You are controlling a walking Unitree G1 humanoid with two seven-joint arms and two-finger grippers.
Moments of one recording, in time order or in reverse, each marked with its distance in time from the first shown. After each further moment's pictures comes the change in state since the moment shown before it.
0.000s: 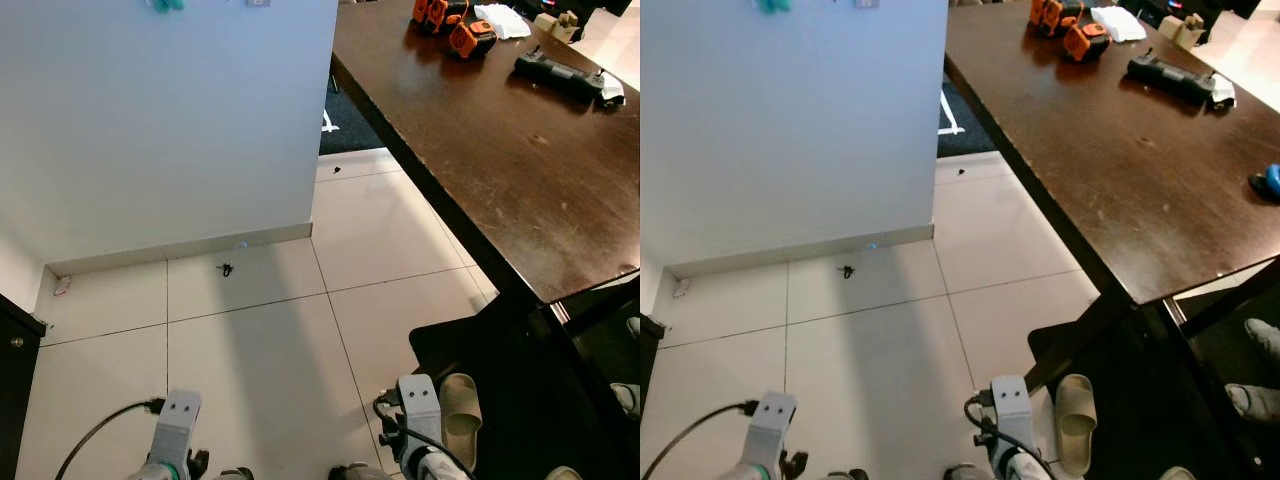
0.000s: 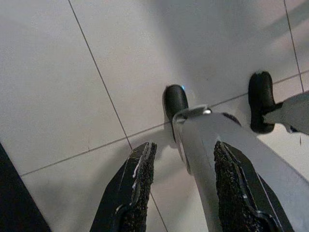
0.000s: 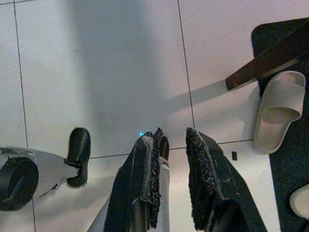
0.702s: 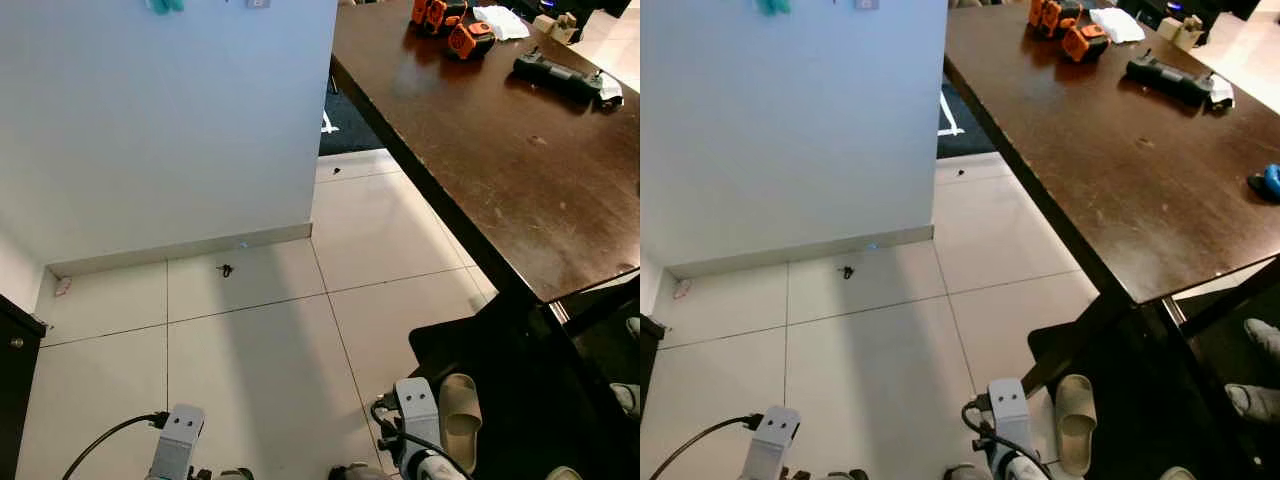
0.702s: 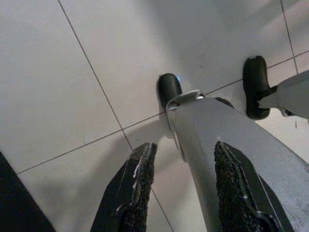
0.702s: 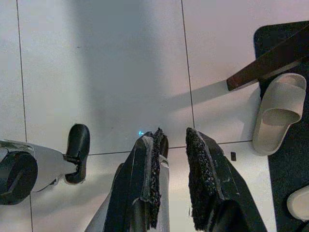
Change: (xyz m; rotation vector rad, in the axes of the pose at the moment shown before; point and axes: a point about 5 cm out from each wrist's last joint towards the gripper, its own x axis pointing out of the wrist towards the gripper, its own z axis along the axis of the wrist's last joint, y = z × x) left arm -0.001 -0.003 -0.008 0.027 0.039 -0.038; right arm 0.000 0.002 0.000 -0.028 0.003 0.013
